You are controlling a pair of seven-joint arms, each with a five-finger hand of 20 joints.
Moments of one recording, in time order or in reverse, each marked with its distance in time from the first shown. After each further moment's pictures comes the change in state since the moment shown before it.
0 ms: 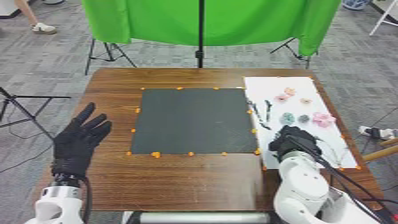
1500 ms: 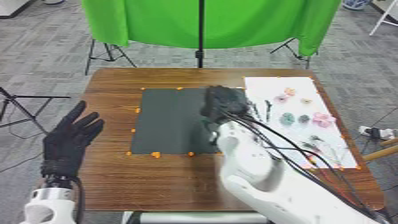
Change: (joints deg) left arm 2.9 2.3 -2.2 -2.9 -0.5 2.9 1.8; right arm 25.5 -17.4 -19.9 12.8 -6.0 12.3 -22.9
